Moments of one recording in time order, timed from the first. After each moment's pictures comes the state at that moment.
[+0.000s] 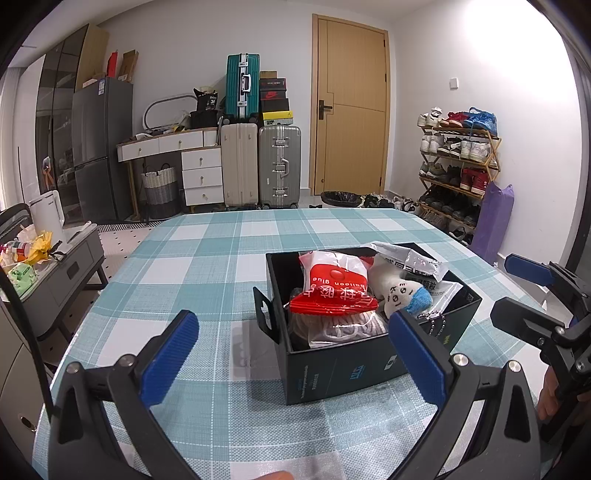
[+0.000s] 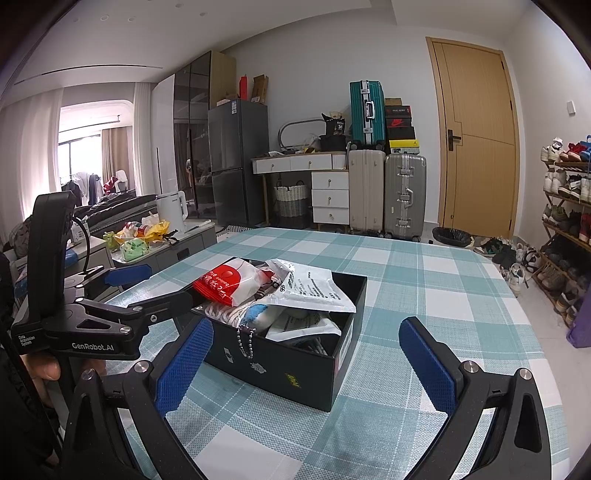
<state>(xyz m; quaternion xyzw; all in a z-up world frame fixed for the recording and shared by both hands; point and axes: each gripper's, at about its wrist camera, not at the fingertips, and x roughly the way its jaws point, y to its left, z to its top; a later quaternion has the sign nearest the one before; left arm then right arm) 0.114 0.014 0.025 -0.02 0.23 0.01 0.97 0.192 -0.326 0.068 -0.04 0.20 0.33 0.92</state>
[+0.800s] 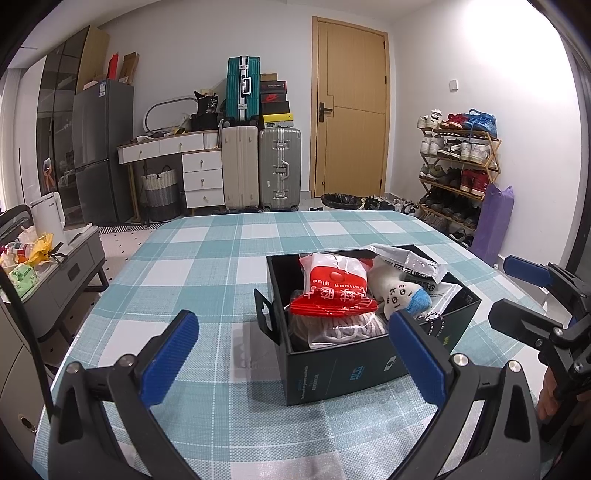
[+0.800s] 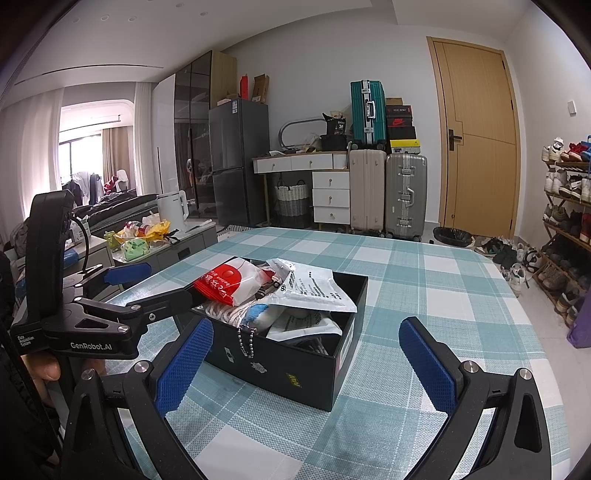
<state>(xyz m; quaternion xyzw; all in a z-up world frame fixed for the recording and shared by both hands) 0.114 0.014 0.029 -0.02 0.23 0.01 0.97 0.192 -0.326 0.069 -0.04 0.20 0.33 0.92</state>
